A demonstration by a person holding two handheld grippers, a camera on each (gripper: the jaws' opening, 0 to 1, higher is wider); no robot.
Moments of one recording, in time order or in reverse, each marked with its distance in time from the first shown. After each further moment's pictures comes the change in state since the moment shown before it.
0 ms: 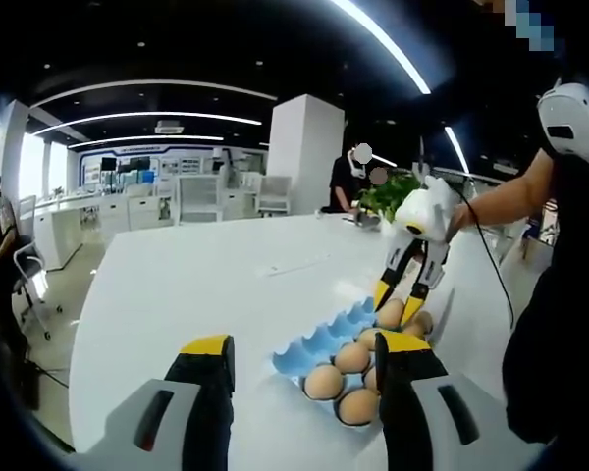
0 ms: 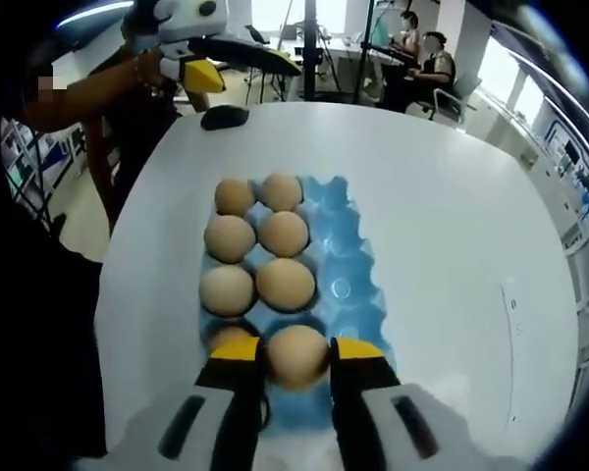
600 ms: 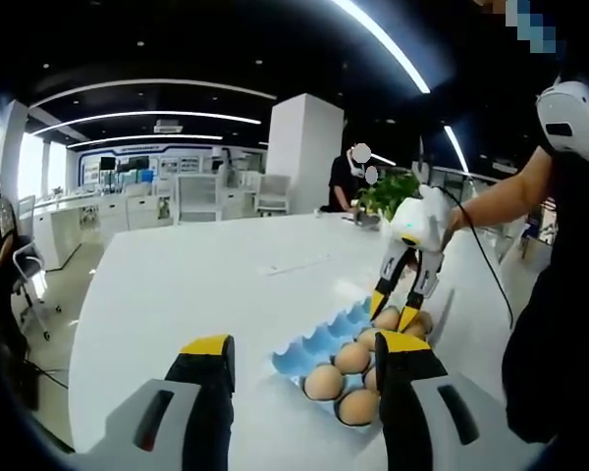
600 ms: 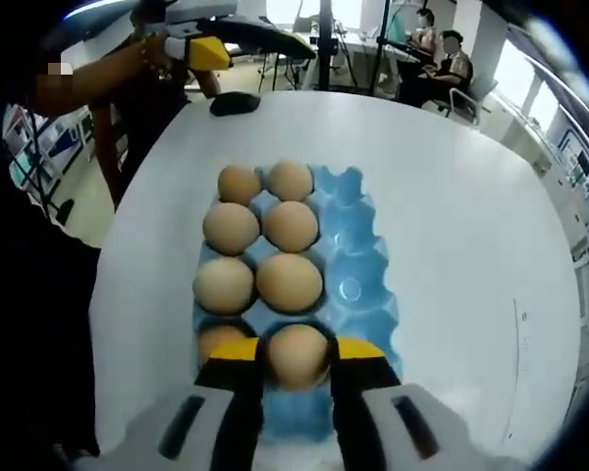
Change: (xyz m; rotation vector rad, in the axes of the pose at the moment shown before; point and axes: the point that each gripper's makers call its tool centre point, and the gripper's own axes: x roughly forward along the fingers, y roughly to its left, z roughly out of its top) left arm 0.002 0.000 0.000 -0.002 0.002 -0.008; right arm 0.014 0.002 -0.004 -0.097 0.033 0.040
